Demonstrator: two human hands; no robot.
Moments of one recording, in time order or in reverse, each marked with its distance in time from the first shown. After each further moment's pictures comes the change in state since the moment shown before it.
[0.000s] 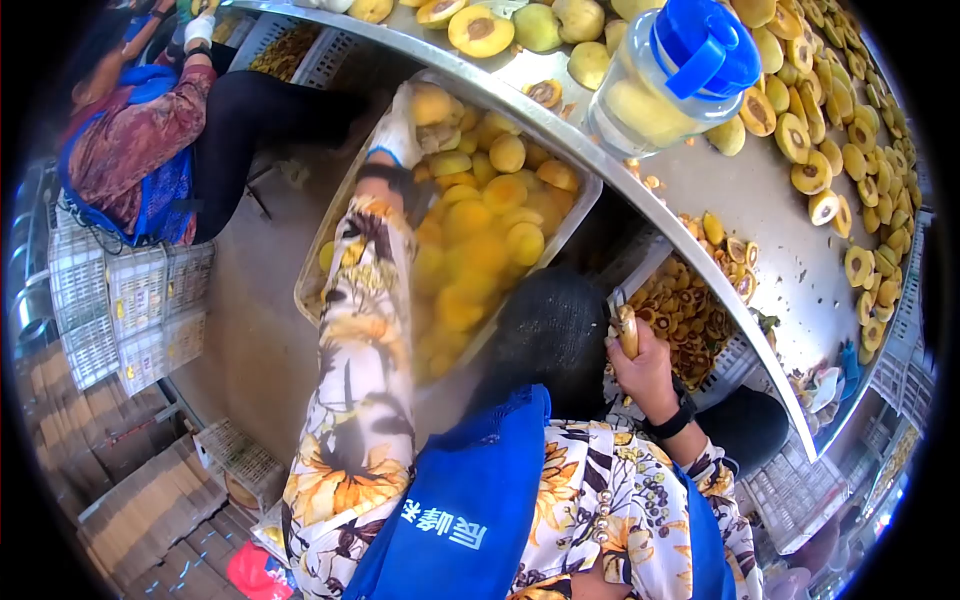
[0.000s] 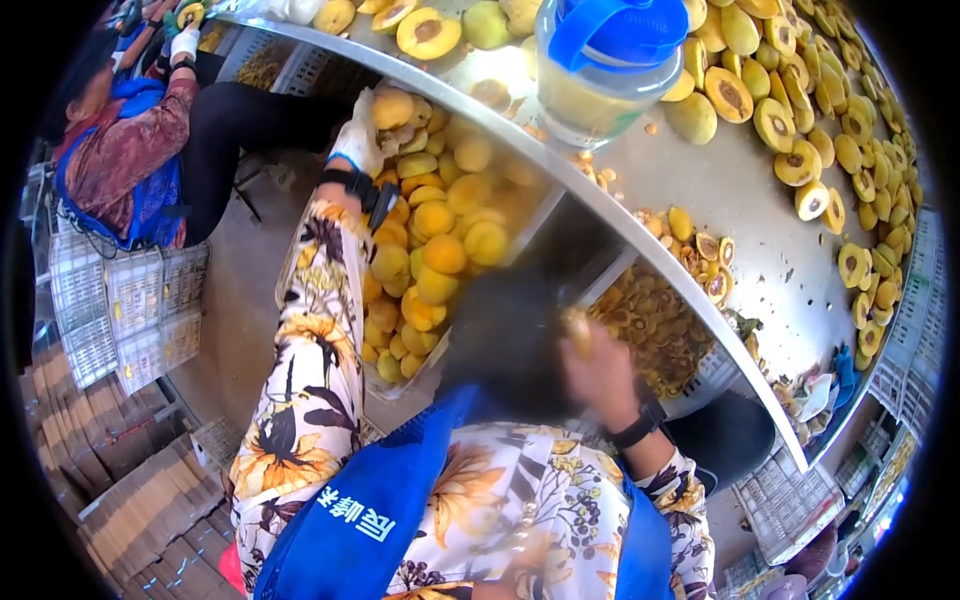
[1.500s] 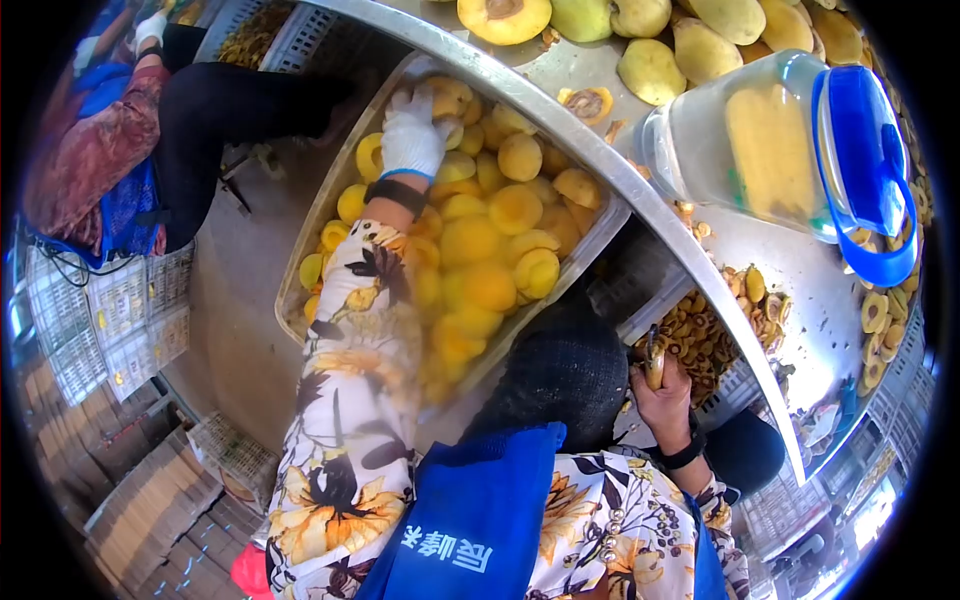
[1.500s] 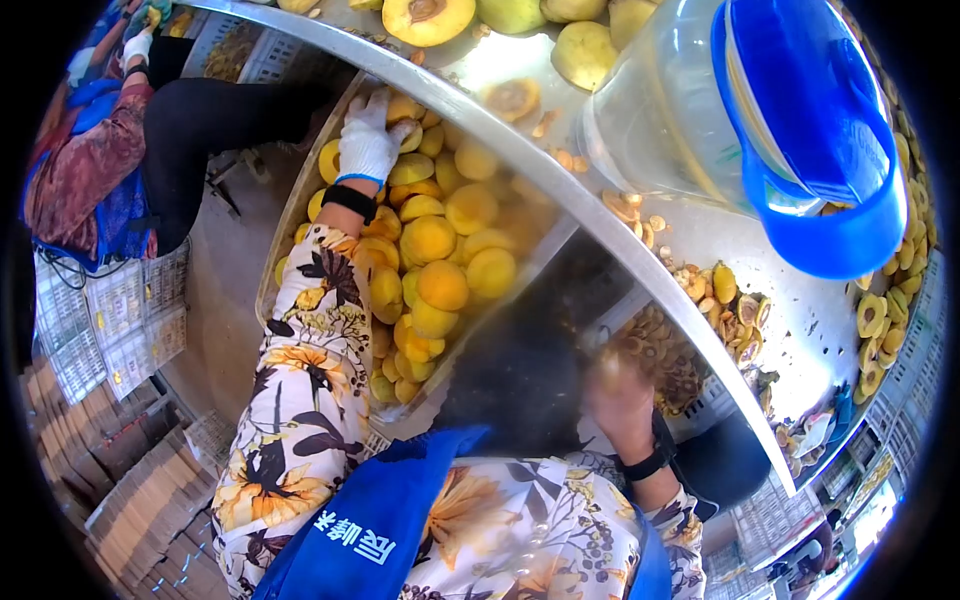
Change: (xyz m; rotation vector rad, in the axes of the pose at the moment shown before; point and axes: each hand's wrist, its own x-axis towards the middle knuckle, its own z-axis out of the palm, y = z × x) left_hand 0.024 -0.037 0.002 1.419 0.321 0.724; right_hand 0.017 0.018 0.004 -0.144 0.051 -0.106
